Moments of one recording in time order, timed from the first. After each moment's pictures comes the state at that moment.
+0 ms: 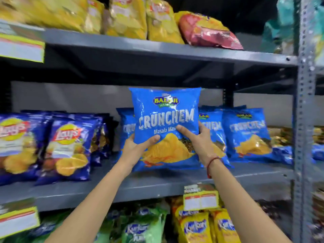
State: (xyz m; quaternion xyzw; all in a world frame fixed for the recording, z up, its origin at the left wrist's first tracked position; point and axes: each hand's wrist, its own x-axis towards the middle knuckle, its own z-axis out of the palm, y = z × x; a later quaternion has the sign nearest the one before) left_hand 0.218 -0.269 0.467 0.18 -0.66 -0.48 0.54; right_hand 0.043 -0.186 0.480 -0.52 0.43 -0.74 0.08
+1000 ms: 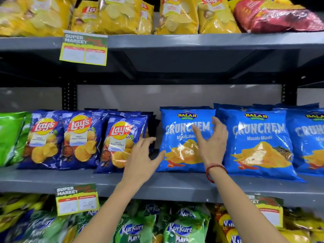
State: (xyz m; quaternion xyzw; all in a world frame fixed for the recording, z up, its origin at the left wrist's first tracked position) left_hand 0.319 -0.292 0.436 0.38 -0.77 -0.01 0.52; right_hand 0.128 -0.268 0.465 -0.45 0.52 -0.71 -0.16
